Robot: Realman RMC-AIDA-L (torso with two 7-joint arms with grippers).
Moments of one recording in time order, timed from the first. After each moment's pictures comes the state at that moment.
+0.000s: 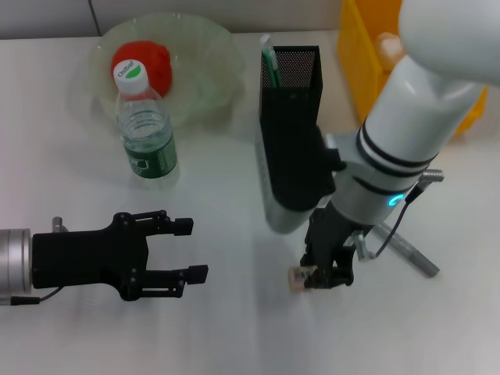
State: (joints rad) left arm -0.43 -2.02 0.84 0.50 1.95 1.66 -1.16; right arm 0.87 2.09 -1.86 -1.05 -2.39 -1.48 2.18
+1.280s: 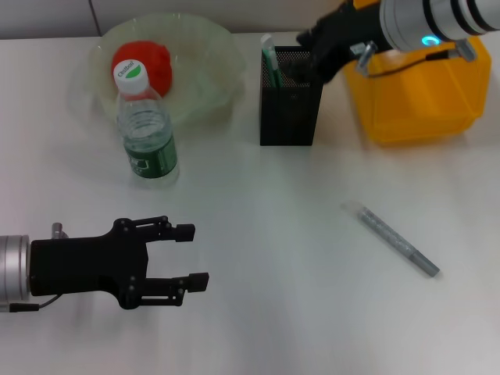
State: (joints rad) left arm -0.41 -2.03 0.84 0.50 1.95 1.69 -1.15; right arm 0.75 2.09 -1.37 -1.19 -2.42 -1.09 2.19
